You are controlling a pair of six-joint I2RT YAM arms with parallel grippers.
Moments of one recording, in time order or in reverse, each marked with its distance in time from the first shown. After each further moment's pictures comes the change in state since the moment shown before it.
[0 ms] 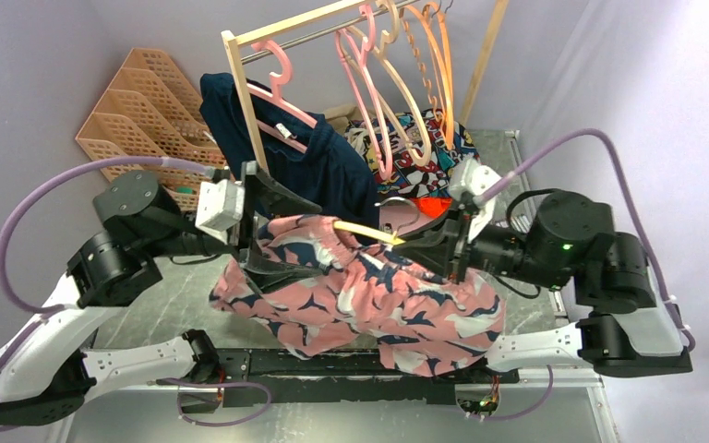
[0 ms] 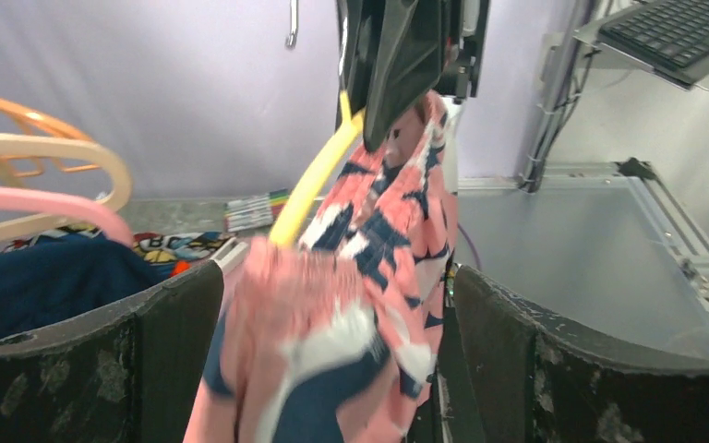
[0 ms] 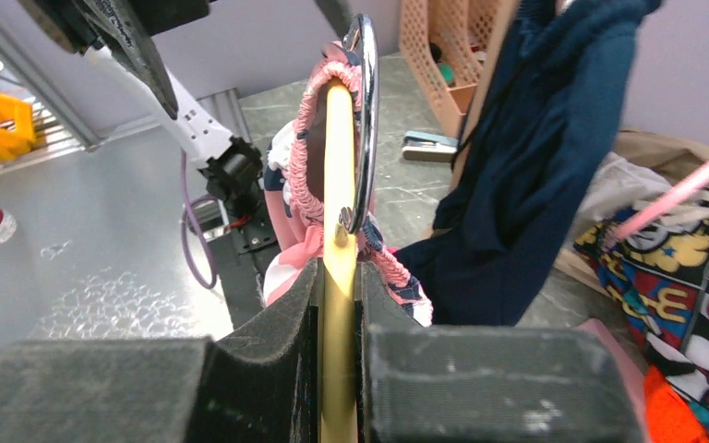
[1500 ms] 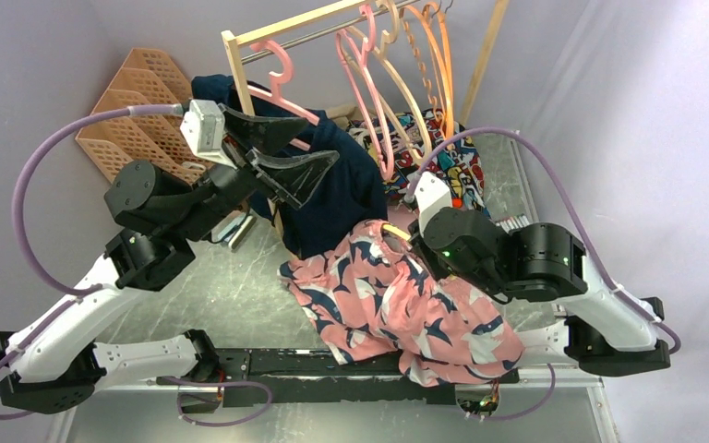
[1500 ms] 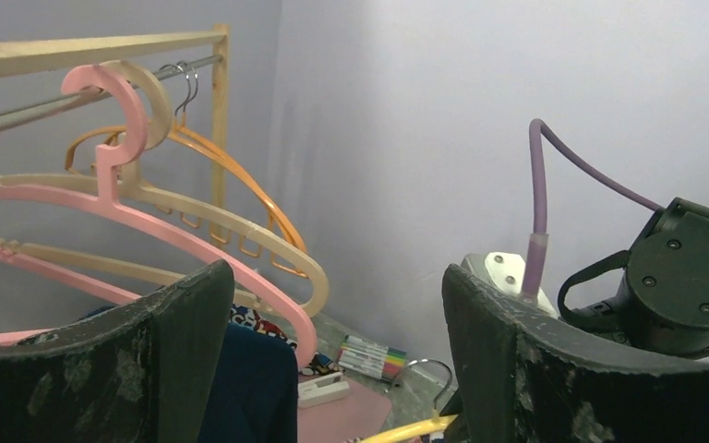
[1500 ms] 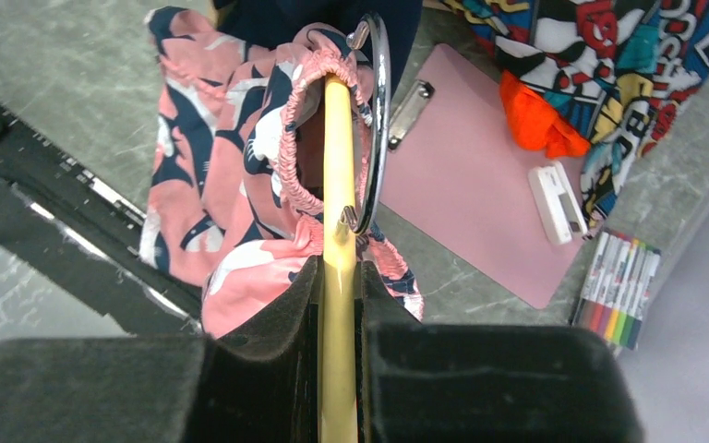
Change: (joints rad) left arm 0.000 0.077 -0.032 0.450 -0.596 -0.219; right arm -0.060 0.116 -0.063 -0.446 0.412 0.261
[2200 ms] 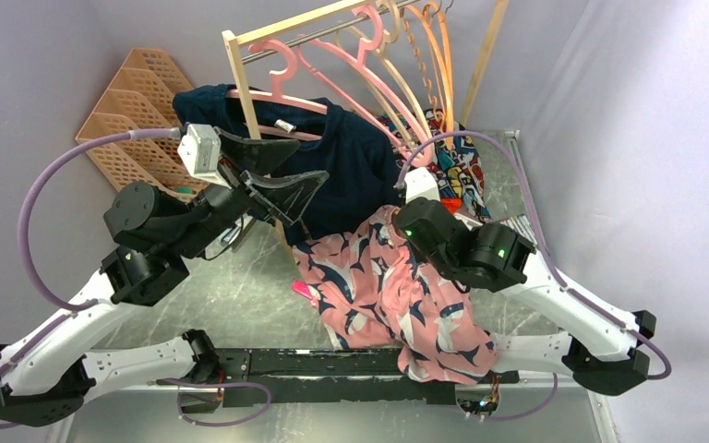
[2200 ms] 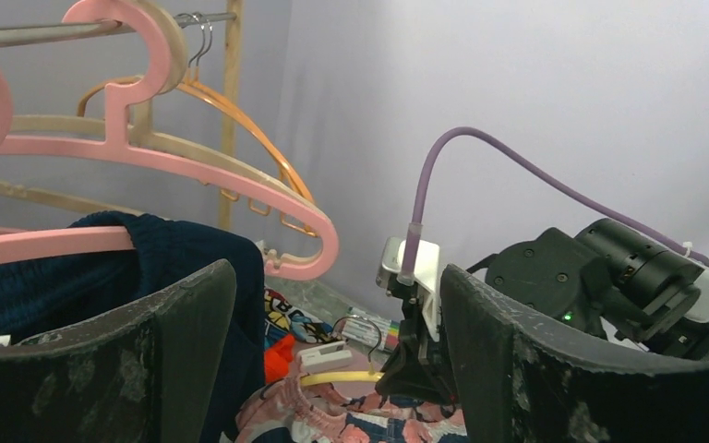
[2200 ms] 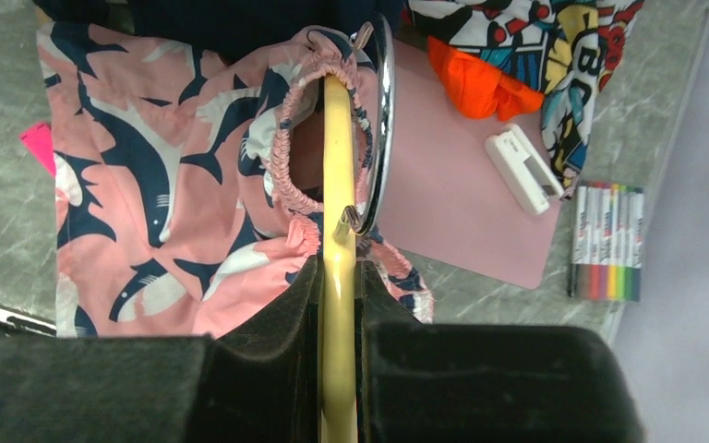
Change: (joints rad) left arm 0.000 -0.099 -0.148 0.006 -0.025 -0.019; right arm -0.219 0.000 -0.305 0.248 0.095 0.008
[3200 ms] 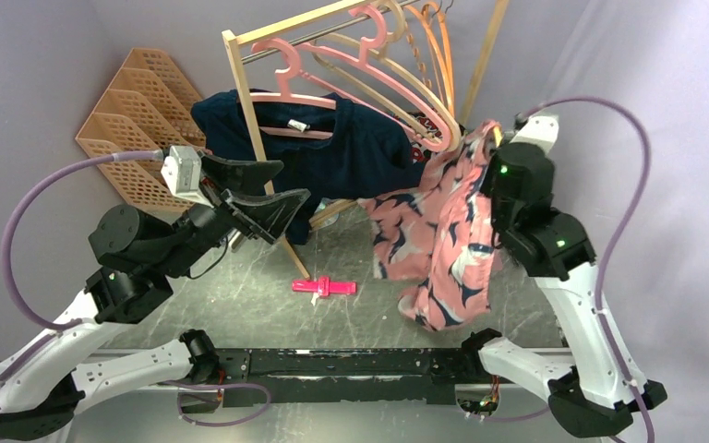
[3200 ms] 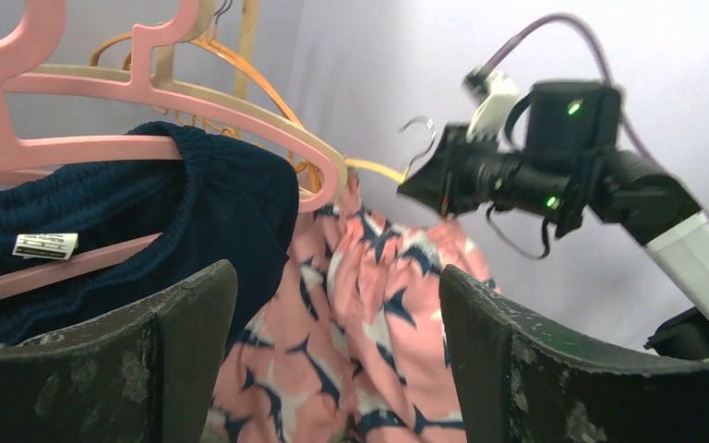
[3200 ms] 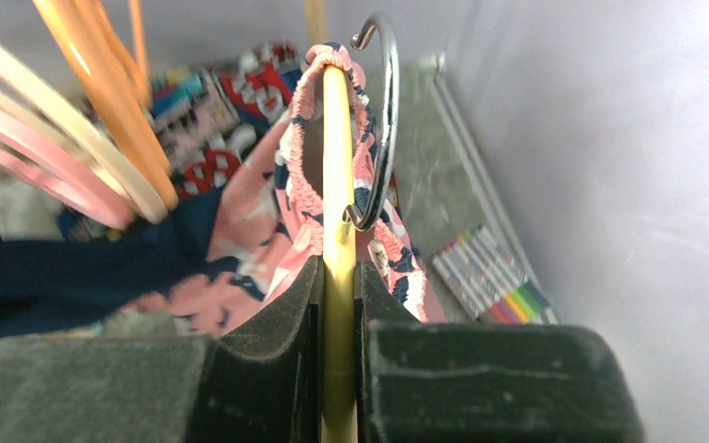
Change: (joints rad) left arm 0.000 -0.134 -0.126 -0.045 -0.043 -0.053; right arm -0.624 -0.122 -0.024 0.372 0.035 -0.107
